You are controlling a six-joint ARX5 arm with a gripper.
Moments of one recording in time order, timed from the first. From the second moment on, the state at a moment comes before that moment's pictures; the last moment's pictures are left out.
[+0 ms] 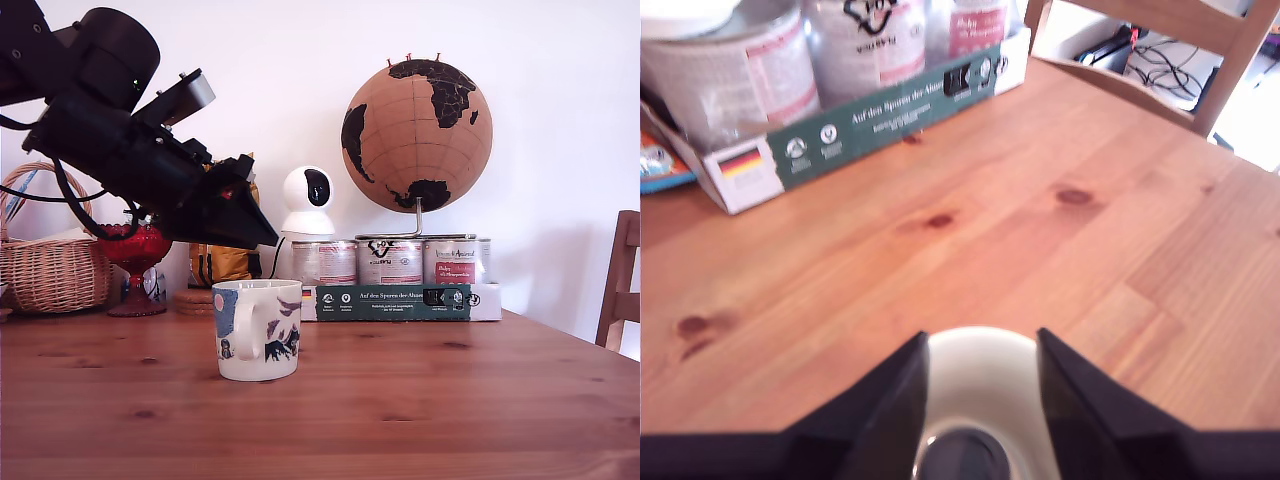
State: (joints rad) arm -0.45 1.65 0.87 0.27 0.35 0.06
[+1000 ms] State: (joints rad) arm -0.06 0.99 0.89 -0.22 0.17 0.06
